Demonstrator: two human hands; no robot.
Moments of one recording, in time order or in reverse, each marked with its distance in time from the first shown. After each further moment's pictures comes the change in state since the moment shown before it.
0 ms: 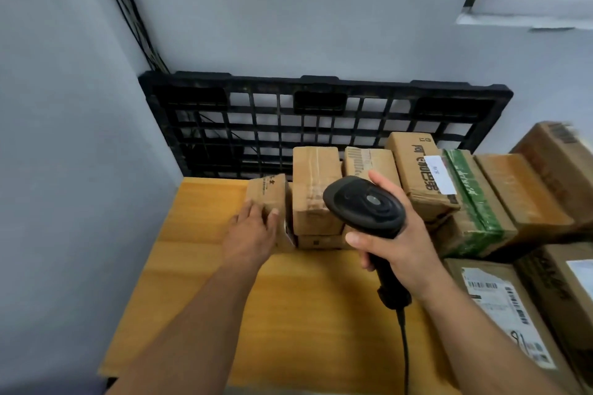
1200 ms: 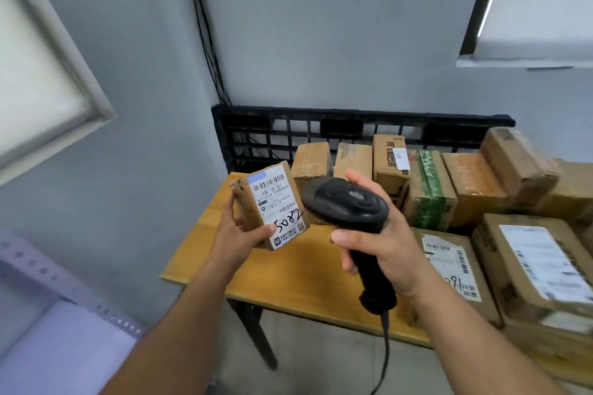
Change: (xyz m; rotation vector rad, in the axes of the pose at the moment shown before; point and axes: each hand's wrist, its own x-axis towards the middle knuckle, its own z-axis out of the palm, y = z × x) left_hand -0.212 0.003 -0.026 -0.916 0.223 -0.044; right_hand -0.156 -0.056 -0.021 0.198 -0.347 -0.083
